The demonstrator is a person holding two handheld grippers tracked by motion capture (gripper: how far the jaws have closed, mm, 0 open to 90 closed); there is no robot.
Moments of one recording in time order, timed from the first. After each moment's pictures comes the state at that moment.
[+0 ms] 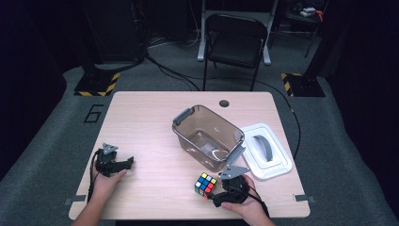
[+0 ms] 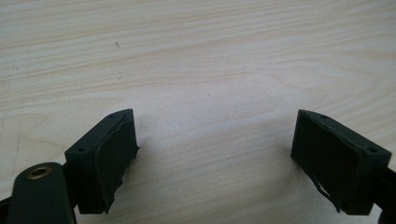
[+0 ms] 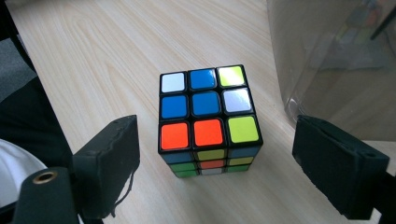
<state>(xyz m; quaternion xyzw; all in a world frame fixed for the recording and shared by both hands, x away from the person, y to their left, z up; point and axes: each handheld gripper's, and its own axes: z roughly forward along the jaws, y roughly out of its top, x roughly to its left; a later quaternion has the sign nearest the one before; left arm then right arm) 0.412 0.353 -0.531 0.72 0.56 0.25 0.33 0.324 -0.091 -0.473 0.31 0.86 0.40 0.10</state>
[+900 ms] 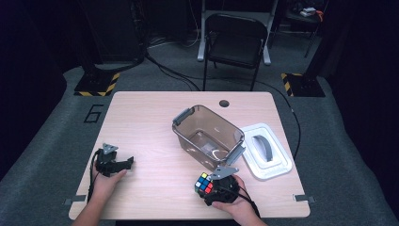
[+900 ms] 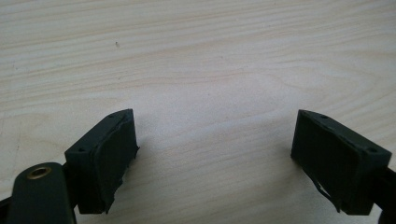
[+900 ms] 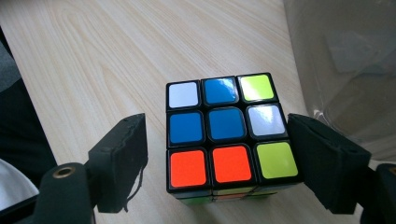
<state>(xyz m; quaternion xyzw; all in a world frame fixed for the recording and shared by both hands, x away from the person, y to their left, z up) 0.412 0.353 -0.531 0.72 0.56 0.25 0.33 0.329 -0.066 -0.487 0.31 0.86 0.38 0.10</state>
